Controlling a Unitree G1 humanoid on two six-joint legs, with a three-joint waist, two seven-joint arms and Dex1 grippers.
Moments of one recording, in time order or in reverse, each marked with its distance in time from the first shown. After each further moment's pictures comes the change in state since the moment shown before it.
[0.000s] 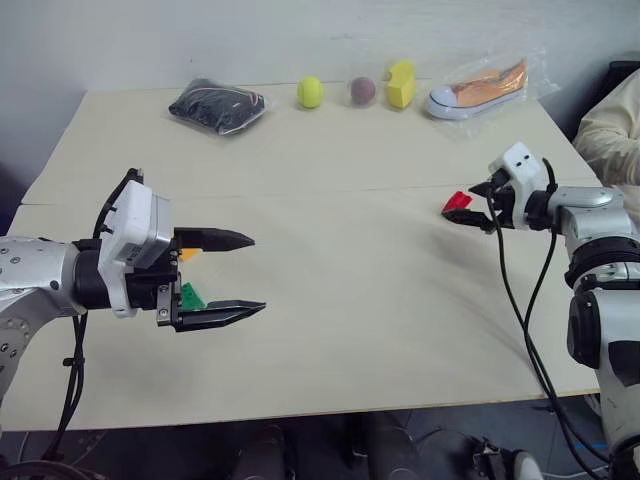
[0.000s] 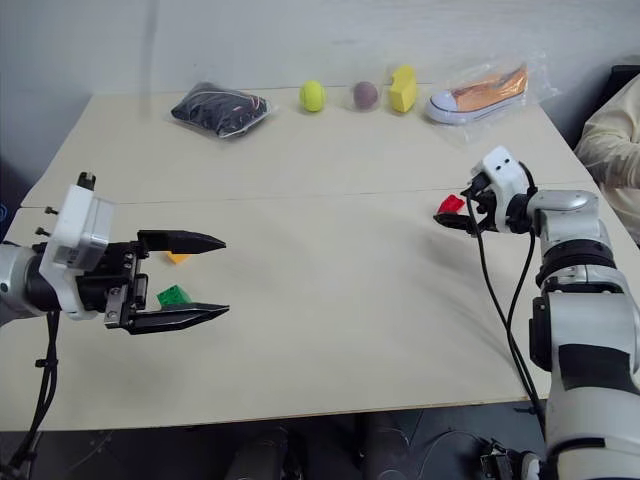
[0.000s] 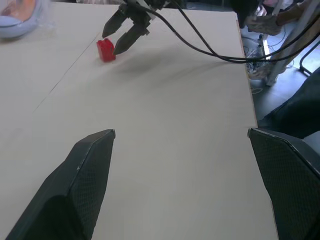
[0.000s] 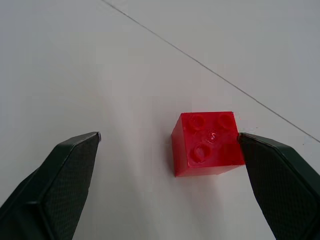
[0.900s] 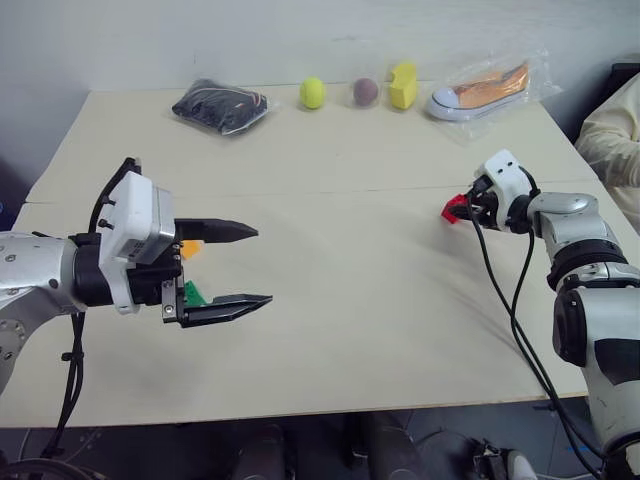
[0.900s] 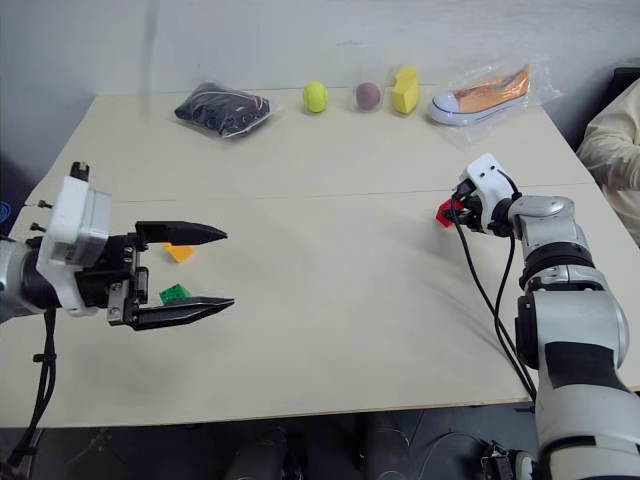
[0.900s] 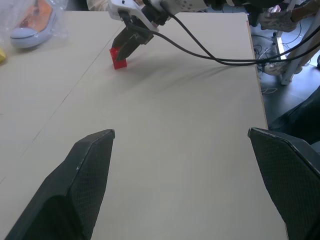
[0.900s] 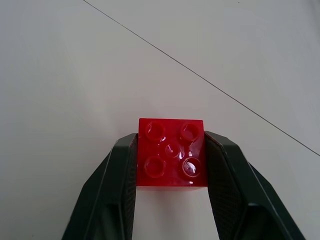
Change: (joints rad) left arm -0.033 0.013 0.014 -0.027 -0.016 0.007 0.045; right arm -0.008 0.043 -0.017 0.031 -0.059 -0.035 -0.156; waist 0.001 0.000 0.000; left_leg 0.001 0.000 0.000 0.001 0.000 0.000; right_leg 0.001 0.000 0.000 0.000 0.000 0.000
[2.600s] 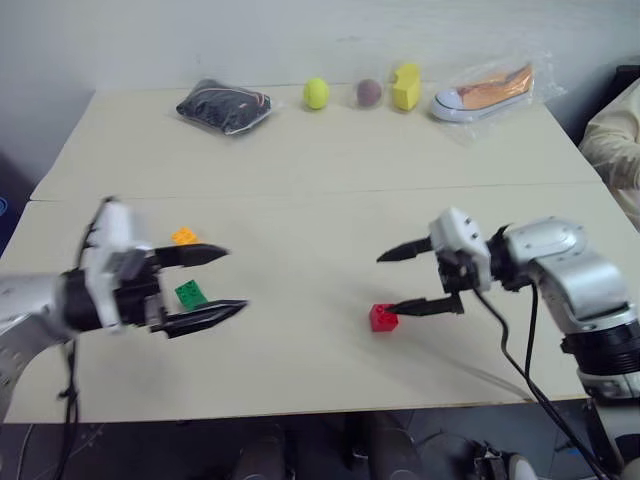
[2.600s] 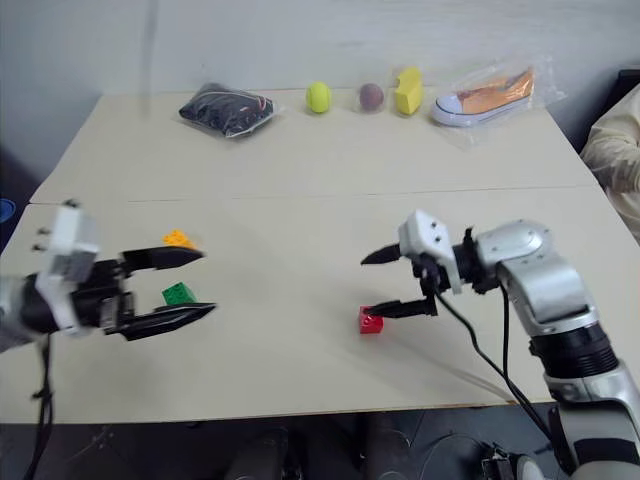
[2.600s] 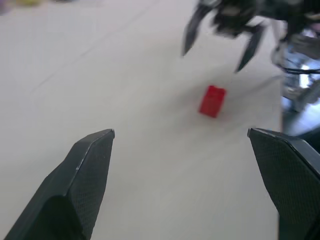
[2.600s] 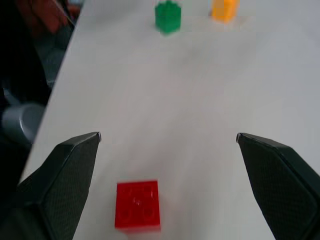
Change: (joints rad) left arm 0.477 -0.168 0.303 0.016 0.102 0.045 0.042; right arm 0.546 -0.139 0.053 -1.469 0.614 0.576 0.532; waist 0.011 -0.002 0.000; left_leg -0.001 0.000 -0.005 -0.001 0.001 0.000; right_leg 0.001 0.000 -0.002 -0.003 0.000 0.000
